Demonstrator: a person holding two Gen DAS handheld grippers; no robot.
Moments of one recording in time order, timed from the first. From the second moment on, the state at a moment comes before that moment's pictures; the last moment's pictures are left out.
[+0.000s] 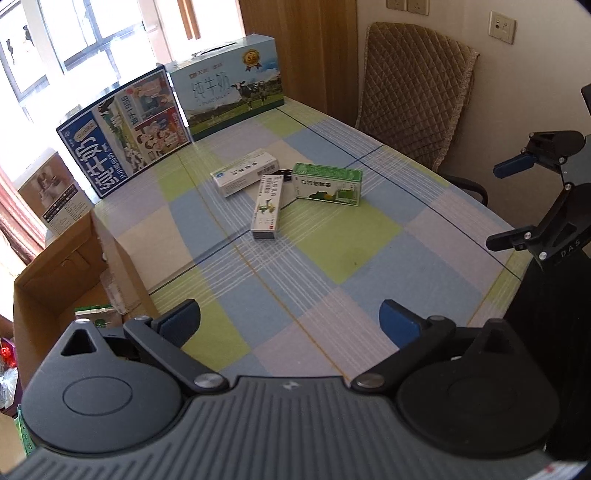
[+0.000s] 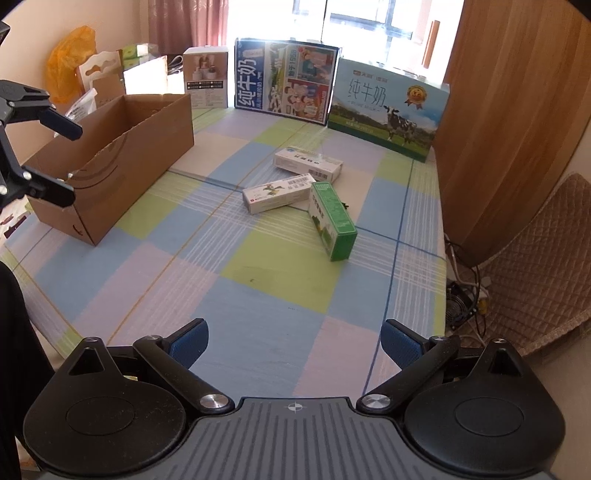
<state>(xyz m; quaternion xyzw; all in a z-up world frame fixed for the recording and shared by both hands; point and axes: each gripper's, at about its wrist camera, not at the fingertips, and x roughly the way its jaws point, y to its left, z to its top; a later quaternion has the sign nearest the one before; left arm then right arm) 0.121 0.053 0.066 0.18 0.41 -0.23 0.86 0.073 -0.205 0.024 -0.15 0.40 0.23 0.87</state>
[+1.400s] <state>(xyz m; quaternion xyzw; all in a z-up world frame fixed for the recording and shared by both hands) 0.230 -0.007 -0.017 0.18 0.44 -0.21 0.85 0.193 -0.199 -0.013 -0.18 0.42 0.25 0.86</state>
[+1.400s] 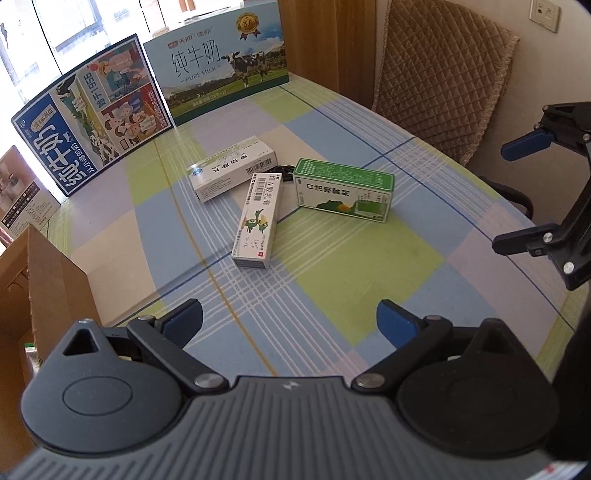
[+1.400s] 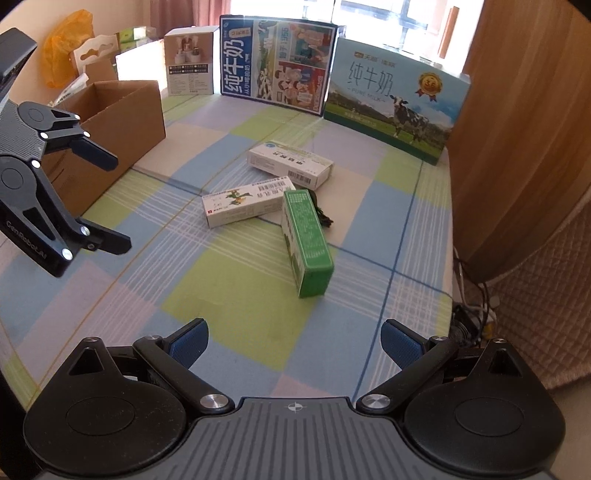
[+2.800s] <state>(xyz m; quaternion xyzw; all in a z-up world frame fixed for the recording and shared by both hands) 0.375 -0.032 -0.108 0.20 0.50 -0.20 0.82 0.319 -0.159 -0.094 -0.18 0.48 0.29 0.81</state>
